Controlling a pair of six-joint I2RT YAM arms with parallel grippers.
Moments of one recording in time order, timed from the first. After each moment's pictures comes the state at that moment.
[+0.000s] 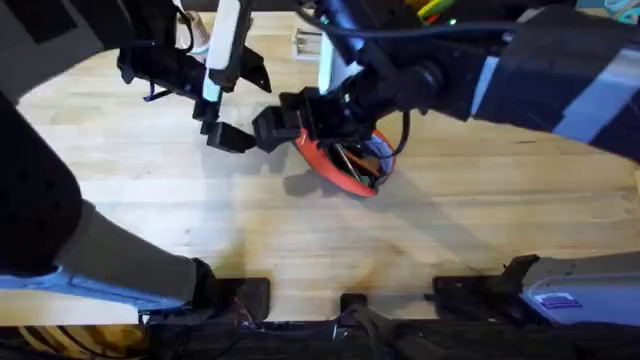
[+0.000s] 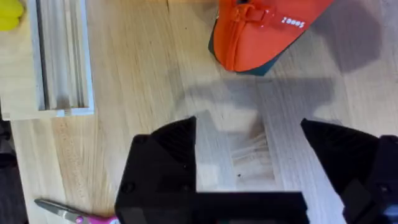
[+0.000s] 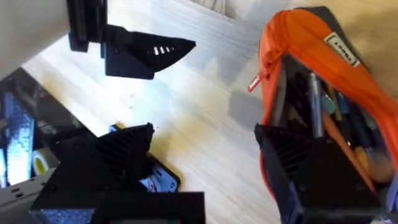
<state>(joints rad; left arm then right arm) 0.12 1.73 1.25 -1.03 0.70 1.94 0.77 1.59 1.26 -0.66 -0.31 0.62</state>
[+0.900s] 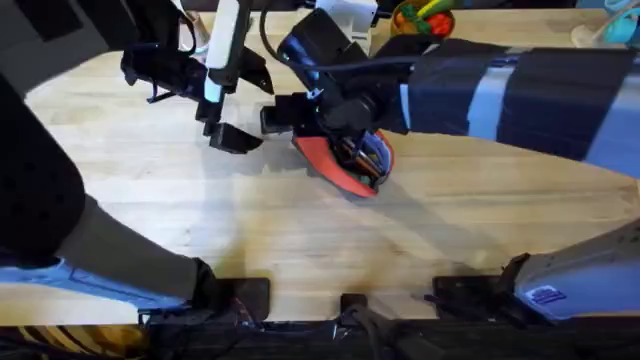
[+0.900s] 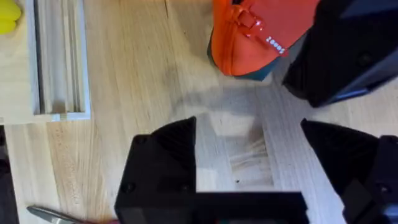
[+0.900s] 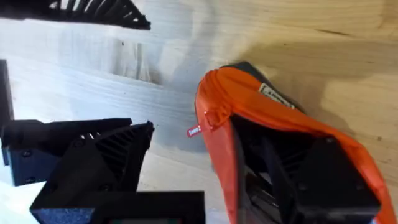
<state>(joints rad) 0.12 1.76 1.25 -1.03 0.72 1.94 0.83 1.75 1.26 -0.51 0.11 0.72</state>
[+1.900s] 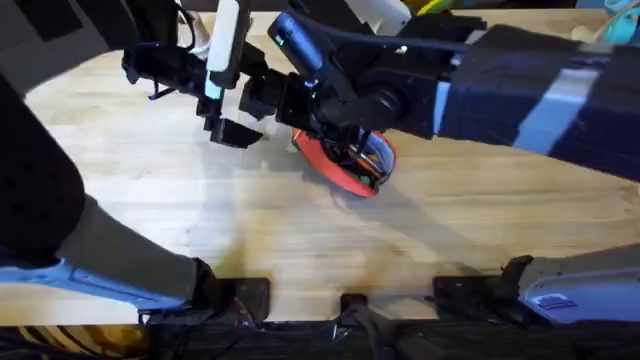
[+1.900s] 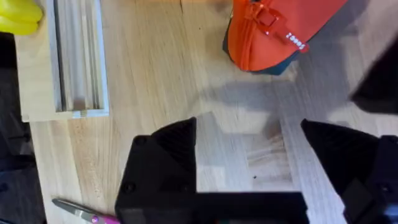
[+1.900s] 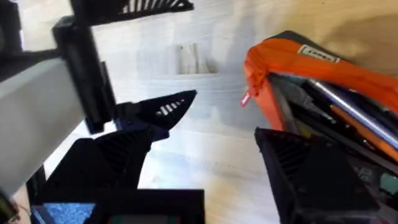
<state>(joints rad) 0.12 1.75 1.25 -0.96 0.72 1.94 0.88 1.65 1.29 -0.56 0.05 1.11</state>
